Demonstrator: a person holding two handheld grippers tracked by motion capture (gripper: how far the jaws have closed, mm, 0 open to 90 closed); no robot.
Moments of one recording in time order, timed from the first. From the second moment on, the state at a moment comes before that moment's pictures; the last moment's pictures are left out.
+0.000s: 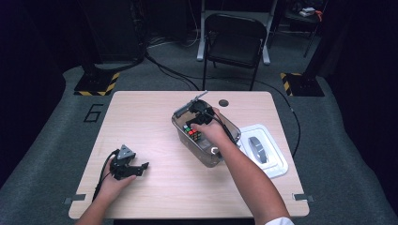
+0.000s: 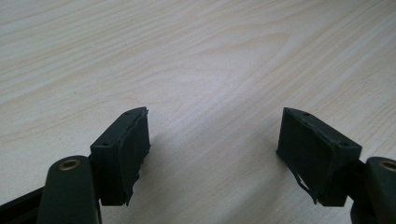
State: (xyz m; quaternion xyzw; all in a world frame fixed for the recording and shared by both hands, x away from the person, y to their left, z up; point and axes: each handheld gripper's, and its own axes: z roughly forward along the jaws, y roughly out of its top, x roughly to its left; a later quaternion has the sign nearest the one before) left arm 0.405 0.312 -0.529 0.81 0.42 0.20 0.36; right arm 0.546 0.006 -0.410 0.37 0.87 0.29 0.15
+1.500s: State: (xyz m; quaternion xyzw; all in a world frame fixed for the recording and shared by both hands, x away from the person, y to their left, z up) left arm 0.405 0.312 -0.529 0.81 0.43 0.19 0.36; right arm 0.506 -0.056 -0.352 0.36 0.85 0.34 0.18
